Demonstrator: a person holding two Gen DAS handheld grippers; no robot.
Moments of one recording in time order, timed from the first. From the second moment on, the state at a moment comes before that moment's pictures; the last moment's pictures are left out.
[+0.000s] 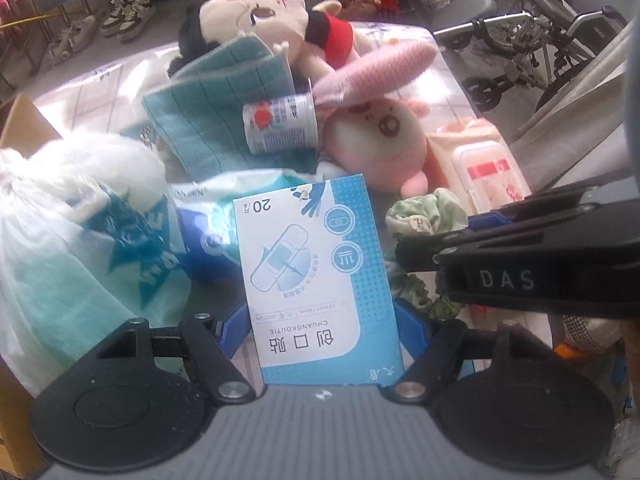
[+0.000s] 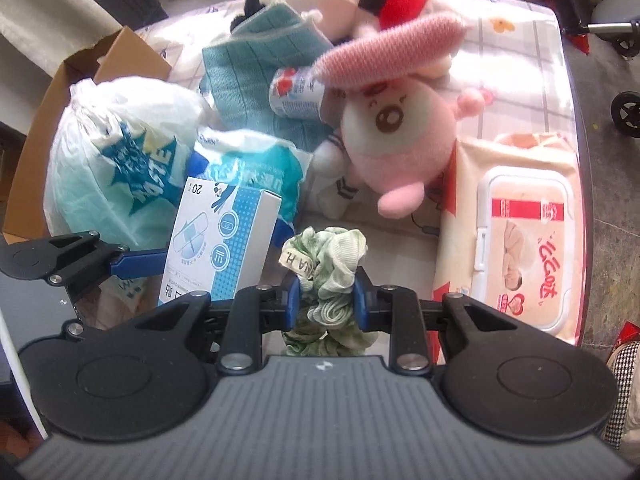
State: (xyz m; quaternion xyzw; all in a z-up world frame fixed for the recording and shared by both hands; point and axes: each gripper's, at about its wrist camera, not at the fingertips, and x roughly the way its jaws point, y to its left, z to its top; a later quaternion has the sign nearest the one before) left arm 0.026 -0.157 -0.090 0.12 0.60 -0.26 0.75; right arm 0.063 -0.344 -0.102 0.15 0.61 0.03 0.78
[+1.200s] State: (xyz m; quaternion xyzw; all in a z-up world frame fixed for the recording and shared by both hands) left arm 0.254 0.095 0.027 0.09 0.52 -0.08 0.85; right arm 0.349 -0.054 0.011 0.18 0.49 0.19 0.83
